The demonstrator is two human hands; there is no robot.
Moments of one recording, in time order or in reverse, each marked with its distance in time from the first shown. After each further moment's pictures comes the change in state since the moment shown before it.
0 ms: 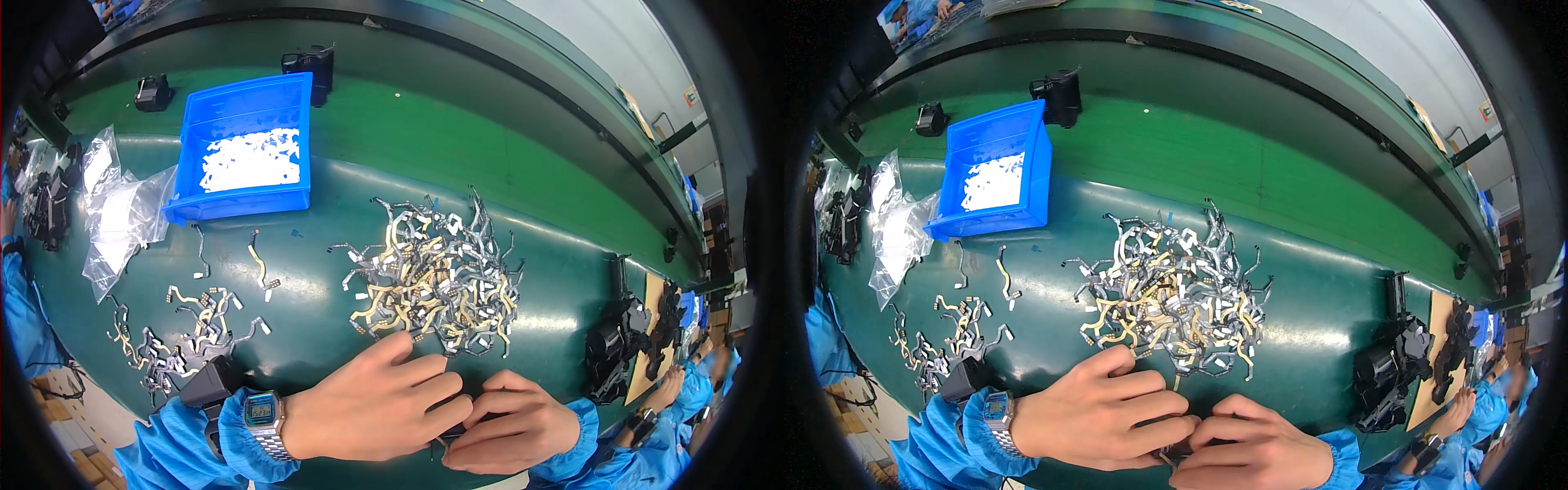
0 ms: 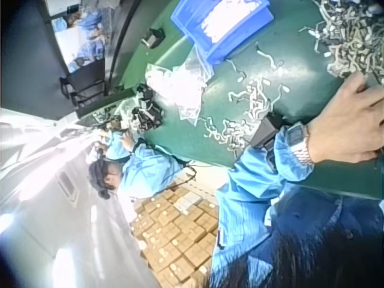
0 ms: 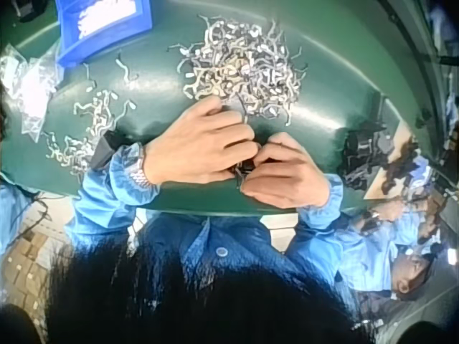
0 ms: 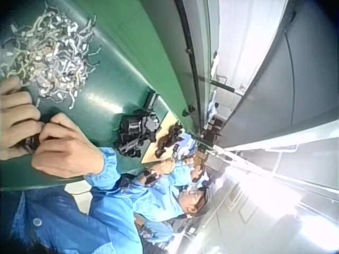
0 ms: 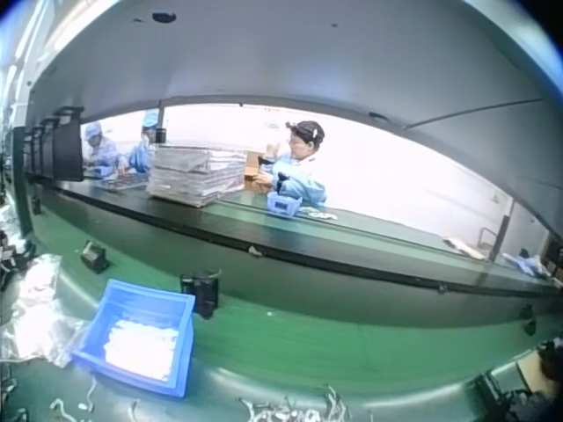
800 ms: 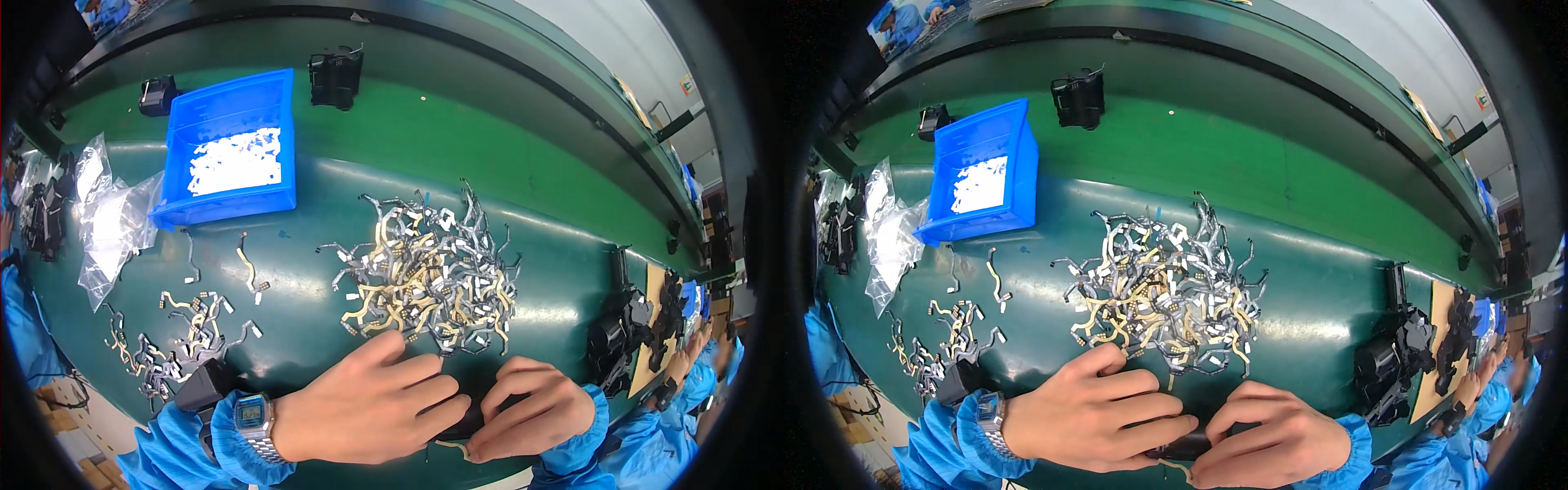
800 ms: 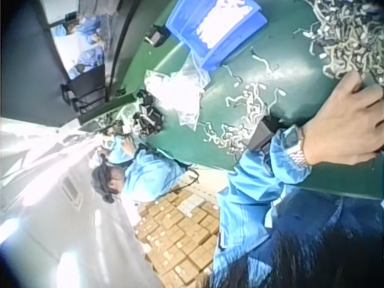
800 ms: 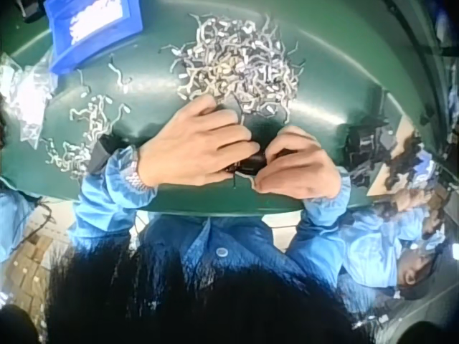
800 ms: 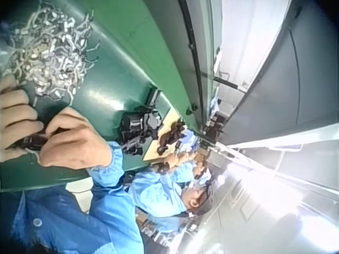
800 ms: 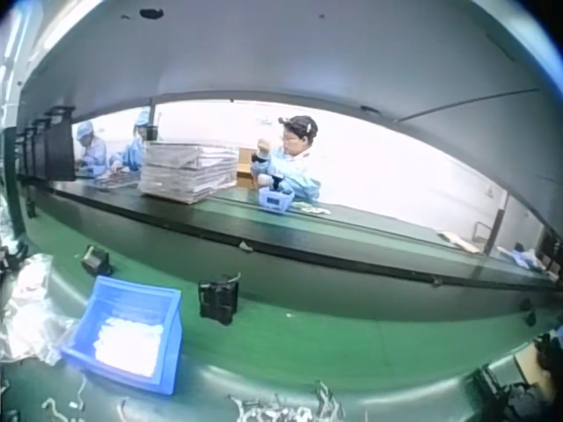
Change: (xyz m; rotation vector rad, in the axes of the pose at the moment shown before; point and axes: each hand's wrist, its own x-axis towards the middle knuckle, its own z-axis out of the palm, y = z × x) left_hand 0.001 0.001 -0.008 0.000 -0.026 0.000; right_hand -0.009 0.019 -0.016 0.204 0.044 -0.061
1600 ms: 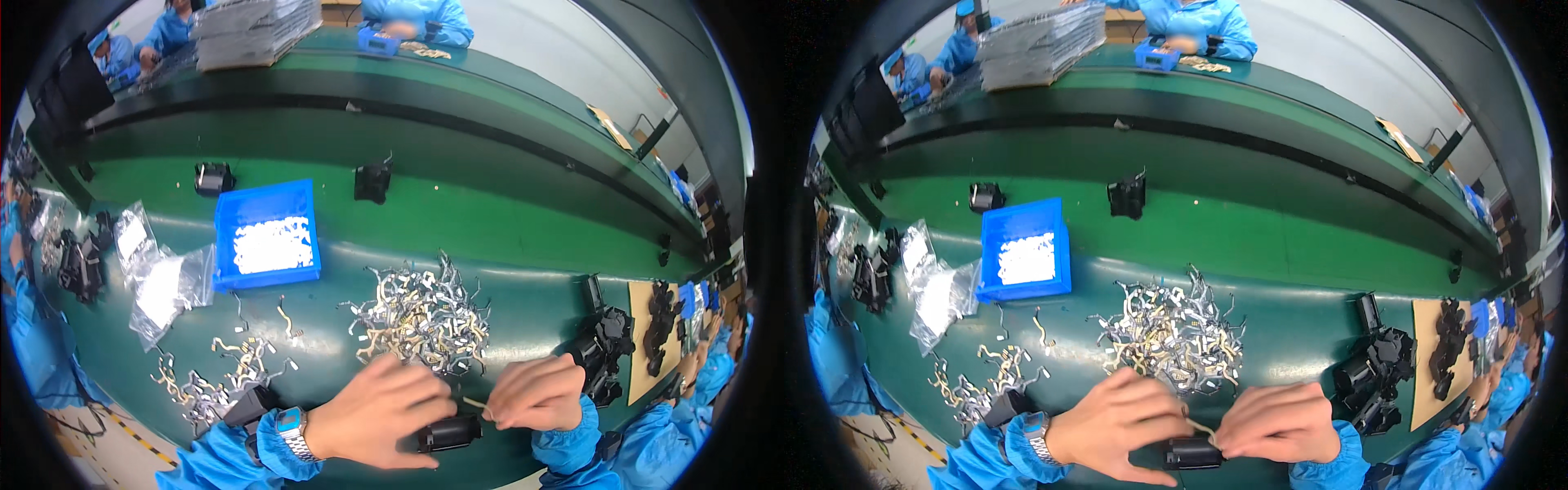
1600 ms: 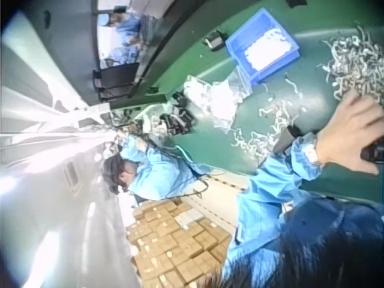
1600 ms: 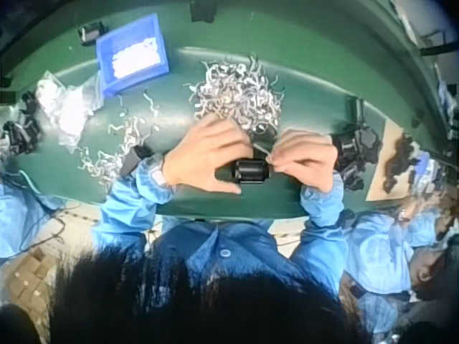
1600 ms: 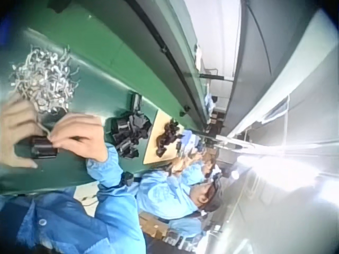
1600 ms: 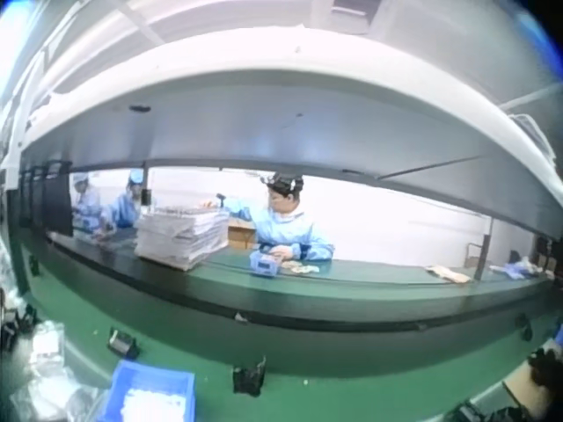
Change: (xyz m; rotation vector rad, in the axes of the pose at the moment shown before) left_hand 0.002 0.004 -0.020 -0.203 0.160 -0.105; right_hand -0.003 -0.013 -0.004 0.289 0.473 0.006
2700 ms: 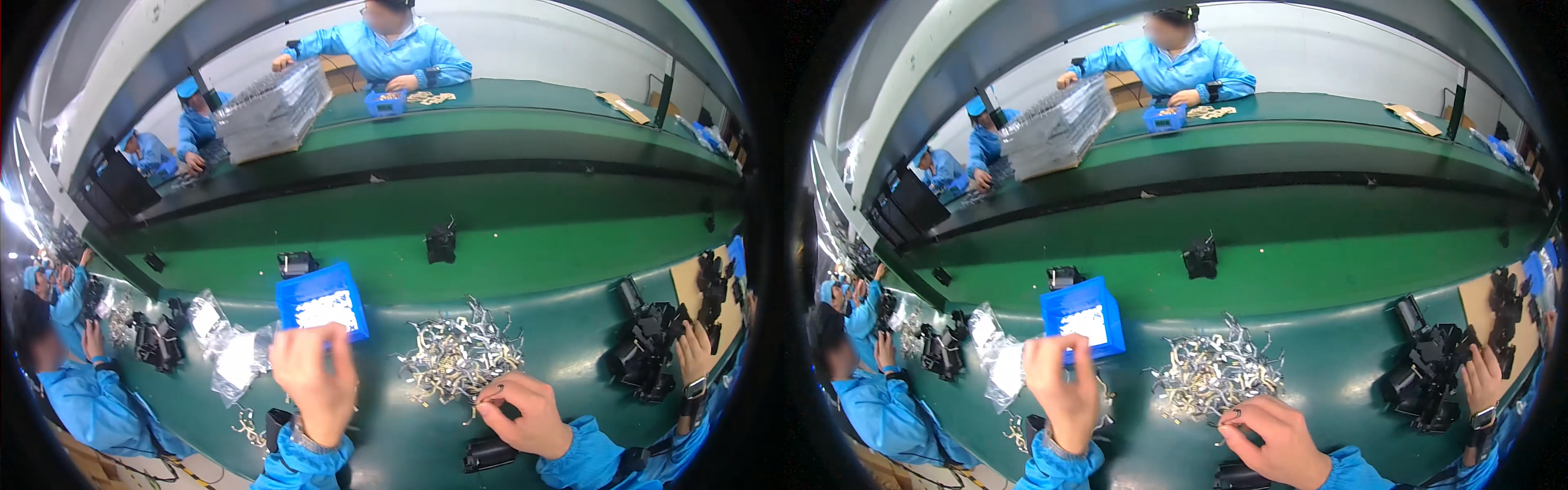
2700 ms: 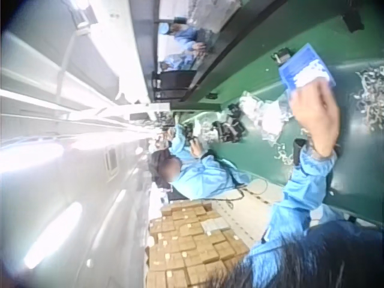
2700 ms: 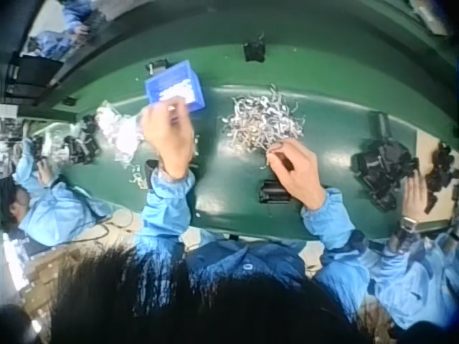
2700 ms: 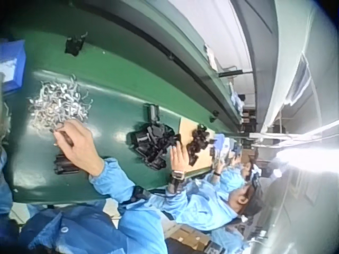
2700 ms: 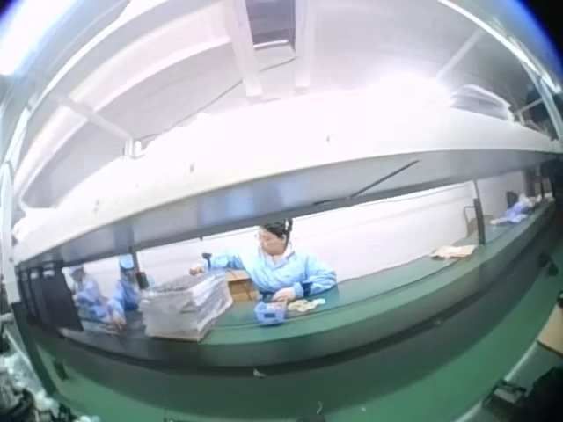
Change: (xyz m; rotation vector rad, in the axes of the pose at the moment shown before) left_hand 0.018 -0.021 -0.064 0.865 0.764 -0.338; right_hand 0.005 0.030 0.053 -0.505 0.363 0.242
